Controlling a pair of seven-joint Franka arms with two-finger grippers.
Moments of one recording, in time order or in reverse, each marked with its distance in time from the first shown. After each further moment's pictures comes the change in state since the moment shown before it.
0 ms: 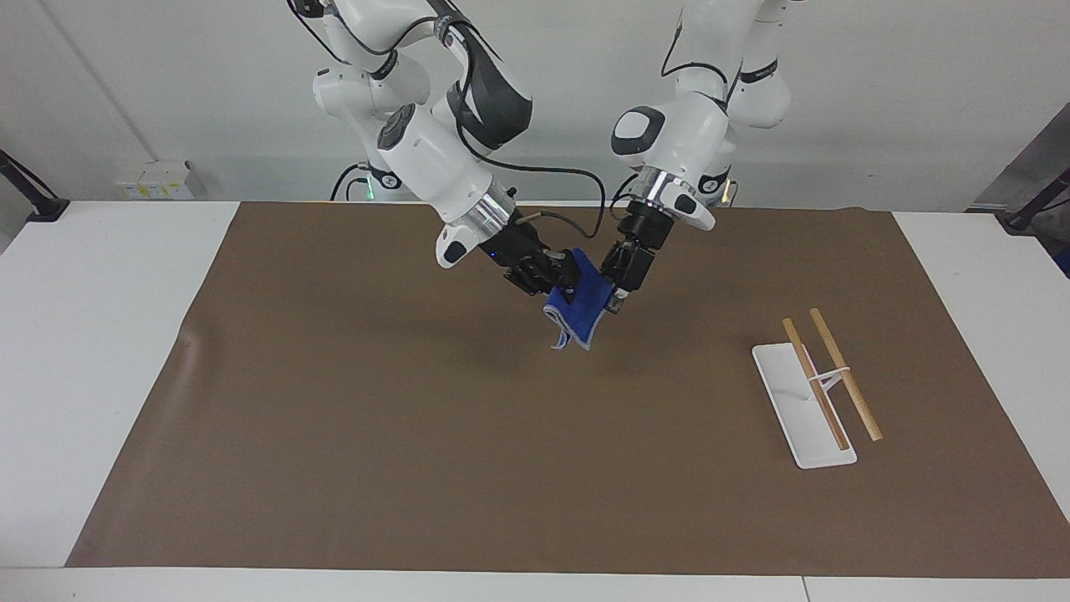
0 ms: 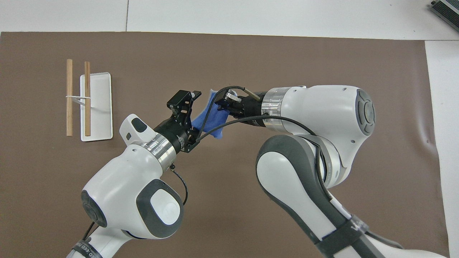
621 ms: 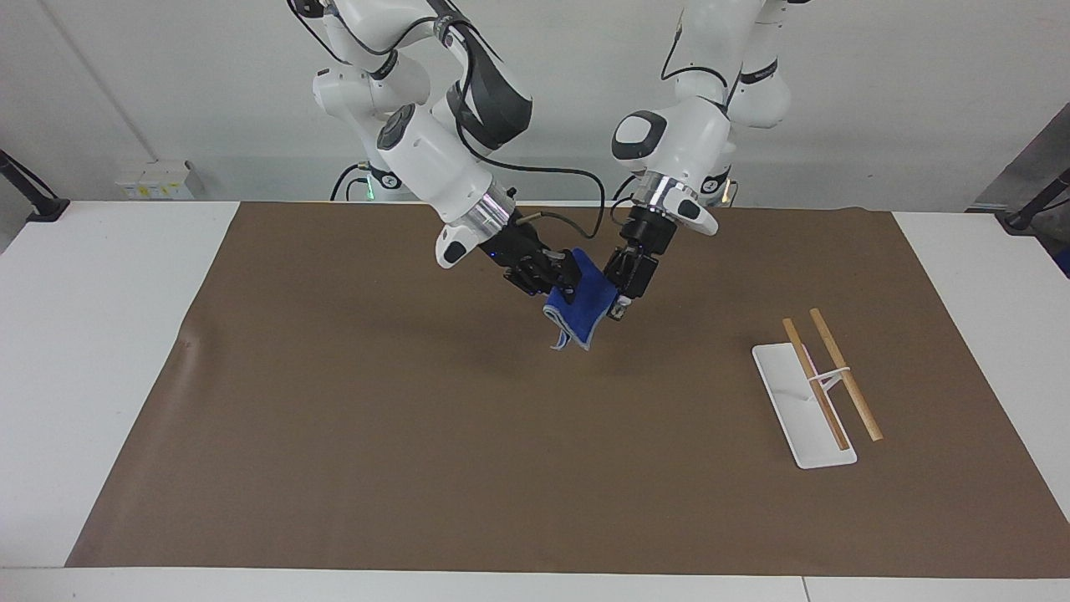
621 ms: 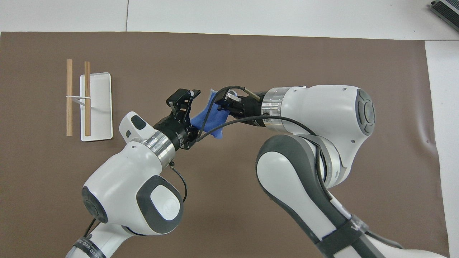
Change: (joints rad) left arm 0.001 0.015 0.007 0.006 -0.001 0.001 0.008; right arm 0.000 0.000 0.000 0.000 0.000 0.000 0.000
